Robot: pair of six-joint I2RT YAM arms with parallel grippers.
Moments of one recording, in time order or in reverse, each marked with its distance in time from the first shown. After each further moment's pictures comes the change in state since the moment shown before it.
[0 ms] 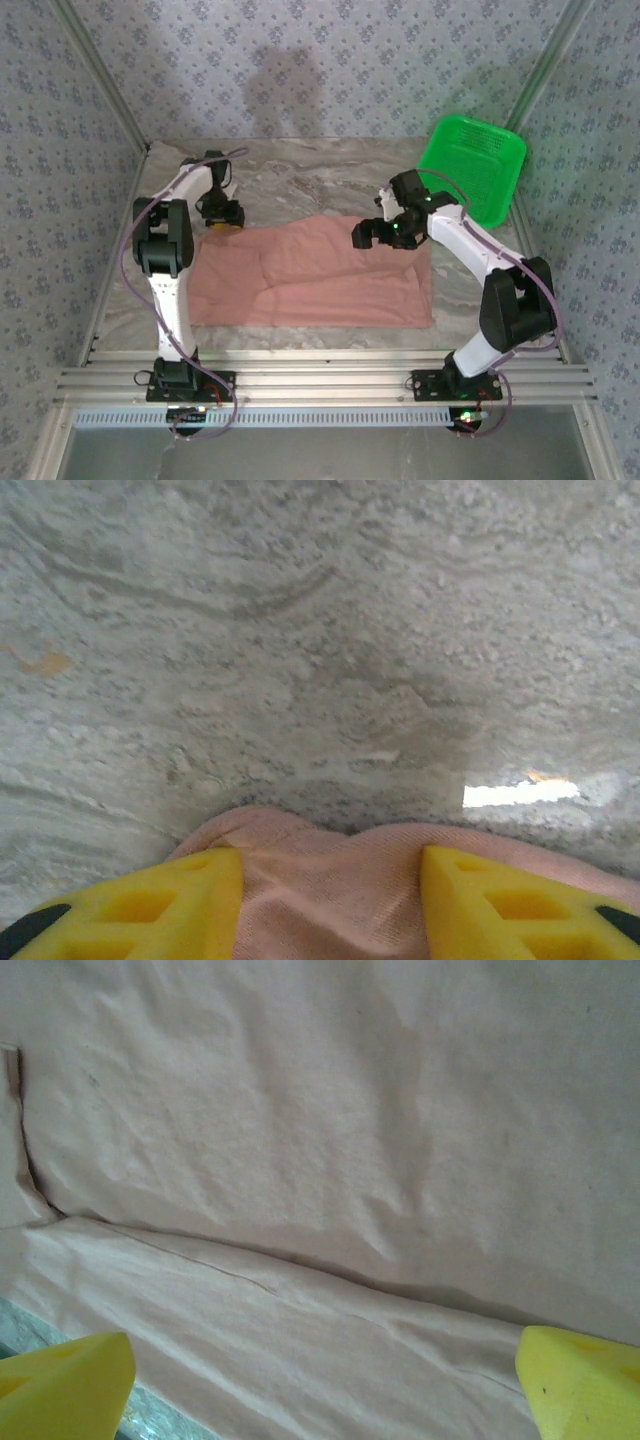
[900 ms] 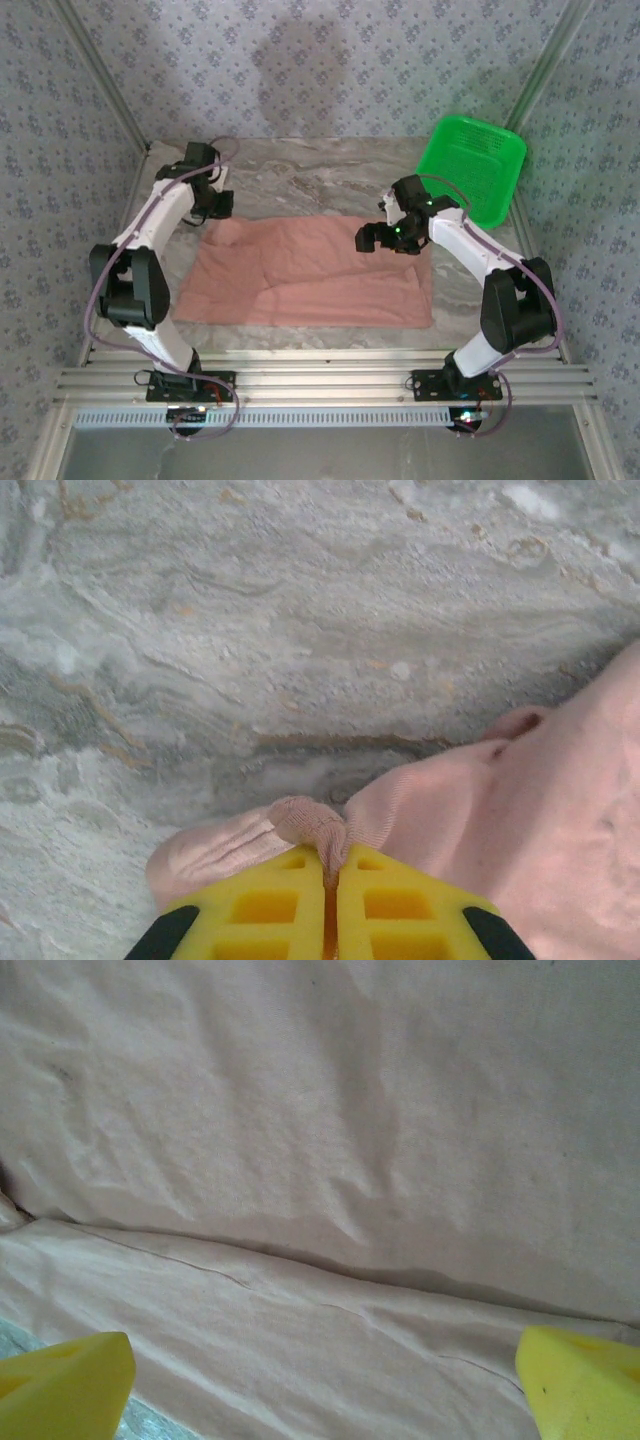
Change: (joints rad) left arm -0.055 -0.532 -0.336 0.138 -0.016 -0.064; right arm -0.011 -0.005 -0.040 0.011 0.021 0.028
